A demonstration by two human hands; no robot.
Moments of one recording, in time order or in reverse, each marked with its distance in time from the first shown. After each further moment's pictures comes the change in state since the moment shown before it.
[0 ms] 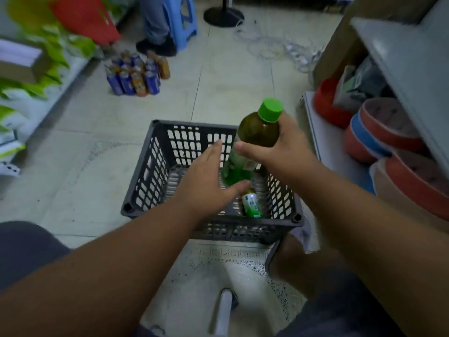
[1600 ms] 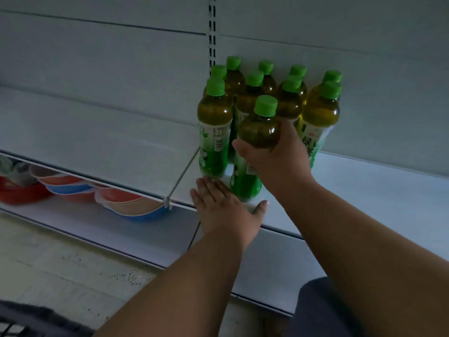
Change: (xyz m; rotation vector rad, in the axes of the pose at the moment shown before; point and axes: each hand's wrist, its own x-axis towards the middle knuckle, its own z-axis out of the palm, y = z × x) left_hand -0.120 0.381 0.288 0.592 -0.472 0.906; right_hand -0.334 0.052 -0.304 -0.266 1.484 0.645
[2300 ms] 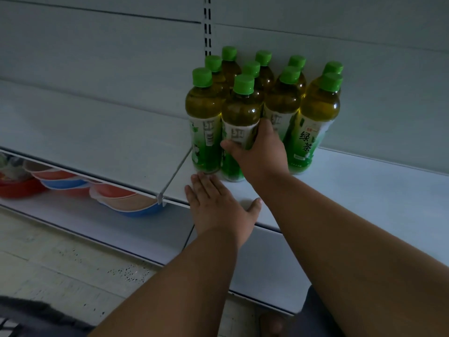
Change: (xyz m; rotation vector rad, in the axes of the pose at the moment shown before) left_hand 0.007 0.003 0.012 0.020 0.042 -0.033; right_hand 0.027 0.030 0.036 -0.128 -0.035 -0.043
